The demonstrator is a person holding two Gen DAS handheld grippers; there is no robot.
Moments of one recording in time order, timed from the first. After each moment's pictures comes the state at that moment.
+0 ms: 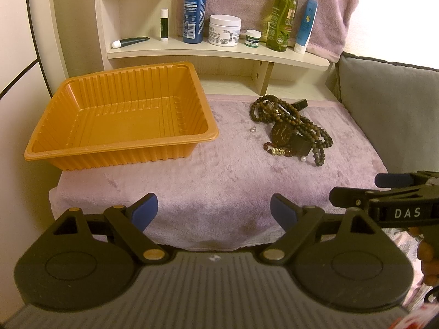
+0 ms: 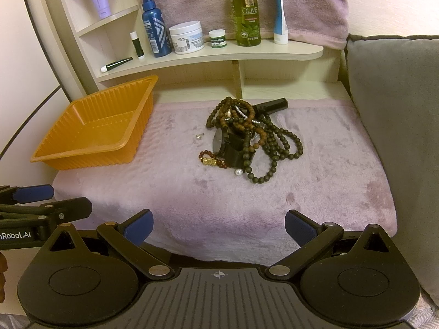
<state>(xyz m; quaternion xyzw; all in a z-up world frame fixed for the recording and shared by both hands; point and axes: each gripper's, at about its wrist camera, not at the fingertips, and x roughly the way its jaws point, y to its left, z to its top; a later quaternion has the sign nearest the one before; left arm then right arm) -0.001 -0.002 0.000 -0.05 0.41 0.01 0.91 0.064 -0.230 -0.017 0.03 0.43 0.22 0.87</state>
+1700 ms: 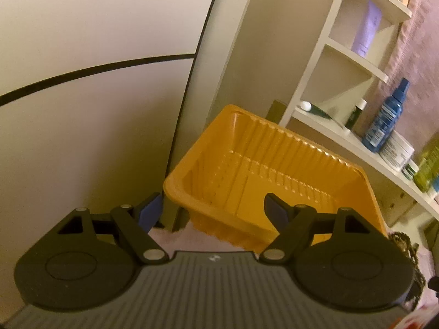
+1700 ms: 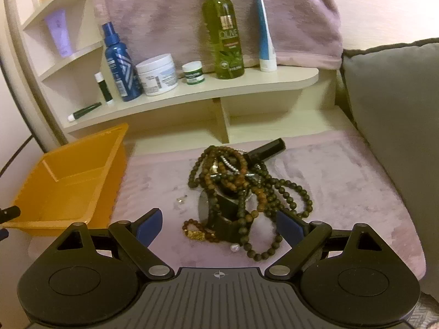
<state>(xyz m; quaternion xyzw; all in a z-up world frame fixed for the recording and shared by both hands) 0.017 0.178 -0.051 -0.23 0.26 0.26 0.90 0.136 -0.211 -0.039 0.08 0.37 0.17 0.91</state>
